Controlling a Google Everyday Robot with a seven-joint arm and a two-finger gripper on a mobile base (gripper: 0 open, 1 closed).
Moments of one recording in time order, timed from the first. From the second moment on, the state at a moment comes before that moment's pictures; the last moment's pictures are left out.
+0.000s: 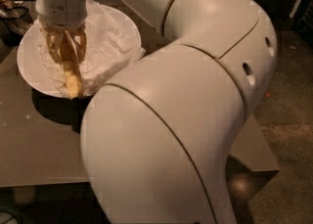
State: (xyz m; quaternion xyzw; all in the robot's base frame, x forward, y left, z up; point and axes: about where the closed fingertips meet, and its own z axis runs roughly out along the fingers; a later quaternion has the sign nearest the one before) arm 0.571 0.205 0.926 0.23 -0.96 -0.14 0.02
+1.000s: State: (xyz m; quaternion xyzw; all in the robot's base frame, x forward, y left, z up) arm 0.508 0.211 0.944 0.21 -0.96 -0.18 0.03
